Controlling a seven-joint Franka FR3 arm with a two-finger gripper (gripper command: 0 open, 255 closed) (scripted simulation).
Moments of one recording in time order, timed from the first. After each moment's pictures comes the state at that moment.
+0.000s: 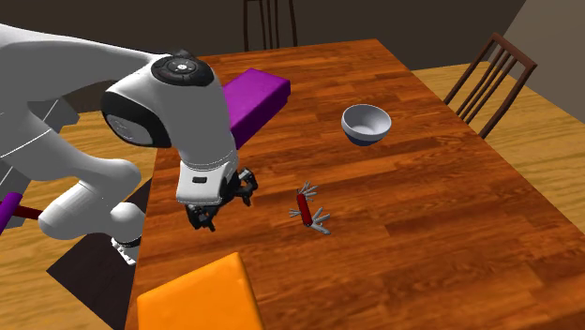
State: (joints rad) arm -0.01 -0.44 0.24 -2.14 0.04 1.71 0.52
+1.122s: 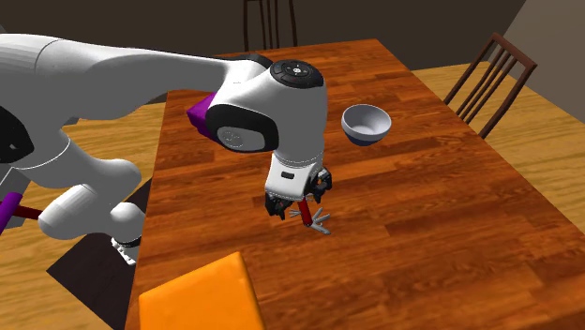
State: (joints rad) arm -0.01 0.01 0.37 -1.72 -0.02 1.77 0.98
